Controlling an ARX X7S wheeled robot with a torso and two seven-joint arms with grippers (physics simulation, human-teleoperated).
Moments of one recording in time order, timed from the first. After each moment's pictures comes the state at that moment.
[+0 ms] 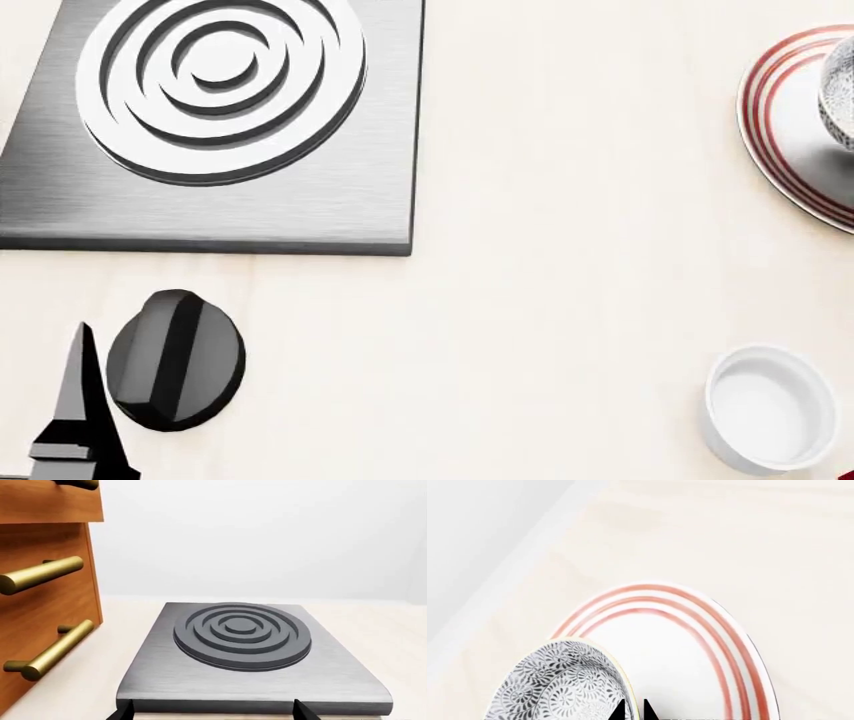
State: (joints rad) left arm -0.02 -0.48 0.25 0.59 -0.37 -0.09 -0.46; right arm 1.50 0.44 0.66 1.31 0.13 0.40 0.14
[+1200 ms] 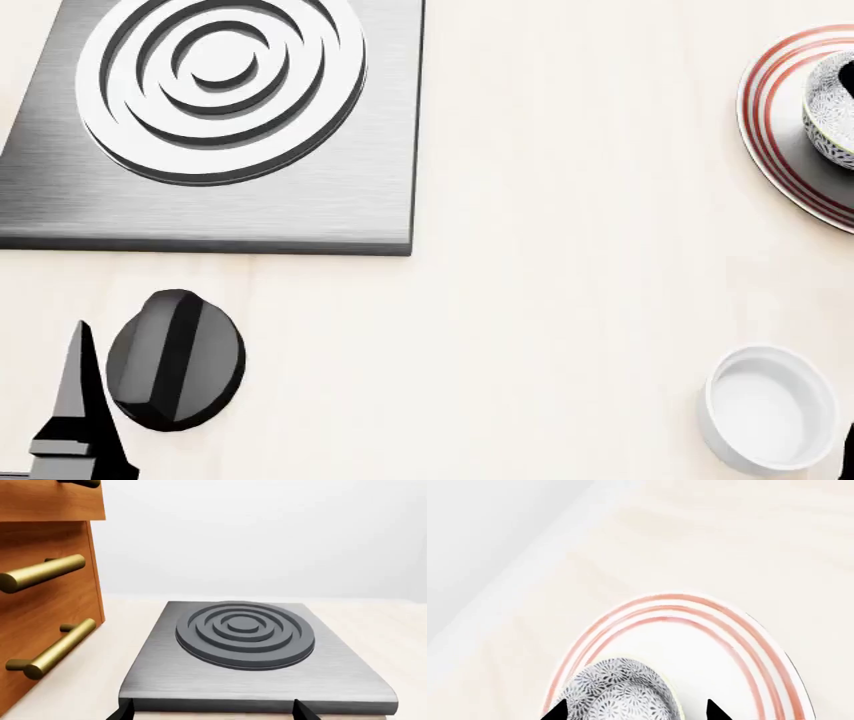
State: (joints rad) left arm -0.02 -0.49 0.25 0.58 -0.37 -0.08 -0.46; right arm 1.53 0.42 0.72 1.31 0.00 0.39 0.08
